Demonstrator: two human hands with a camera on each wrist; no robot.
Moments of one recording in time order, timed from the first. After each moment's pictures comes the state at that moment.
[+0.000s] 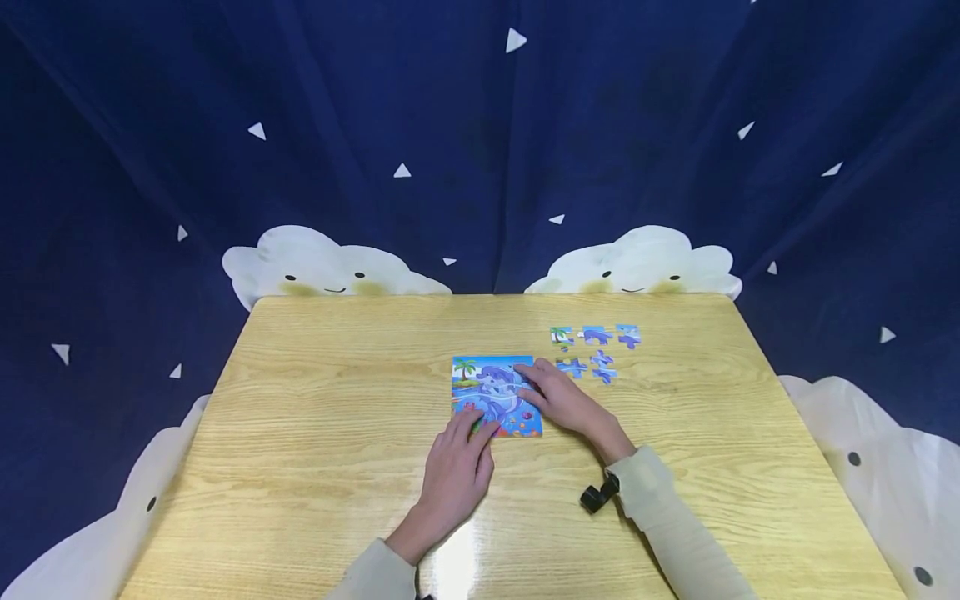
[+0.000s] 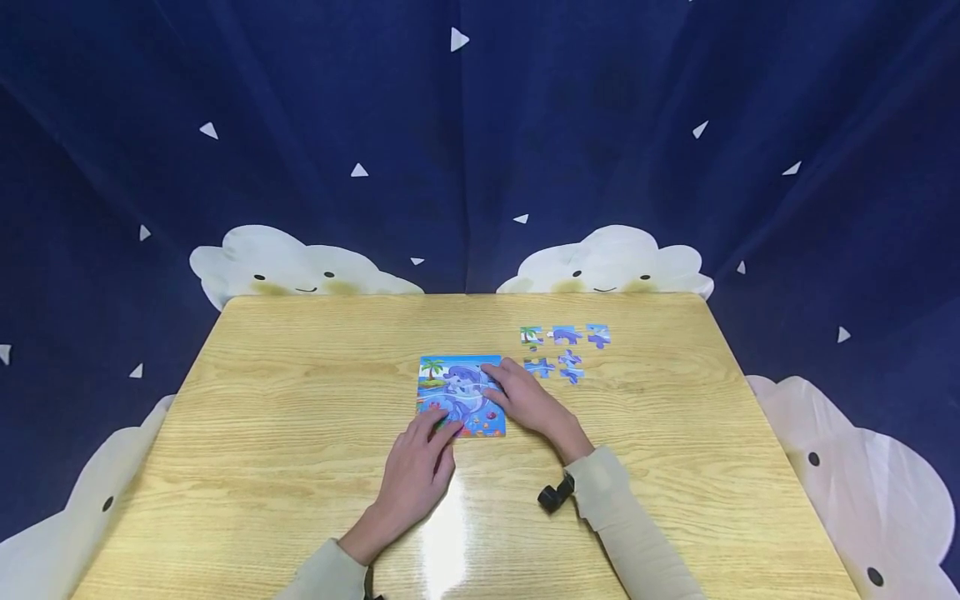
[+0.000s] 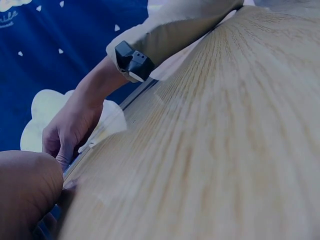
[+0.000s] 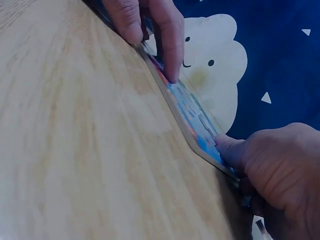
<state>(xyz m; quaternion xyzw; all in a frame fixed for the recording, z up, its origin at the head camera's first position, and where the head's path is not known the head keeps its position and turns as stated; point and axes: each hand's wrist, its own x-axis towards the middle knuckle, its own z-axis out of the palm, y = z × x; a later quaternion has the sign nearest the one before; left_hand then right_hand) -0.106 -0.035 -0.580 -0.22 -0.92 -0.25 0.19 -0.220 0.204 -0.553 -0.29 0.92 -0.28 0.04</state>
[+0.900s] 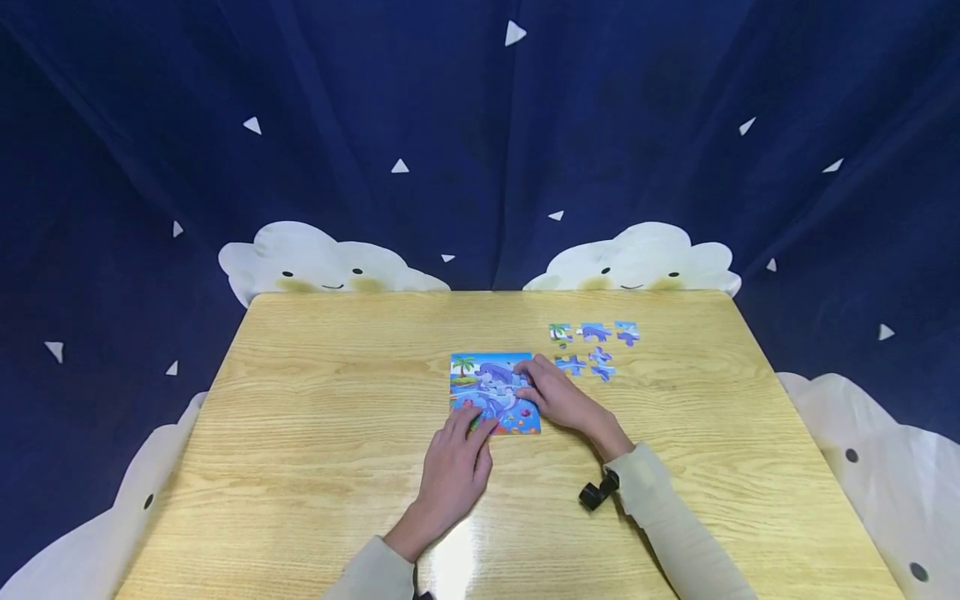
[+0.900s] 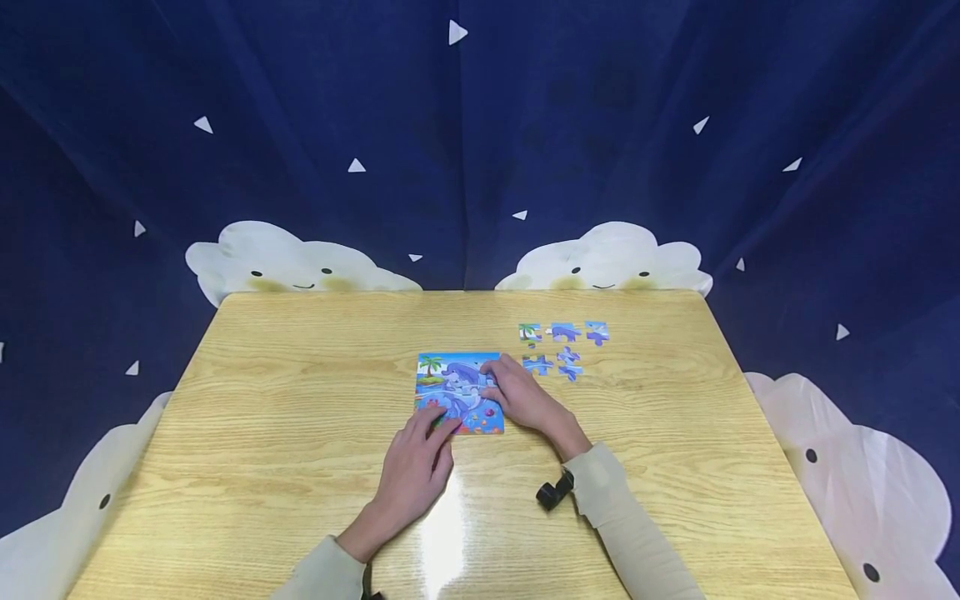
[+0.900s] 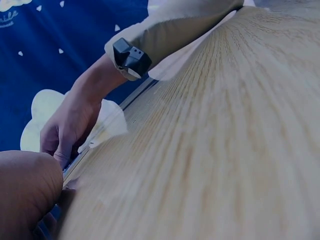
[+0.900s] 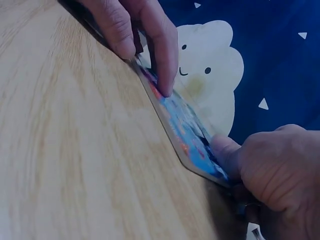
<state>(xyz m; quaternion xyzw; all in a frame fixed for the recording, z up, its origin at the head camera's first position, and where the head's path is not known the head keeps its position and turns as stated) -0.107 -0.035 -0.581 -0.22 -0.92 -0.26 0.19 -0.219 0.201 -0.552 -0.32 0.90 -0.29 0.00</state>
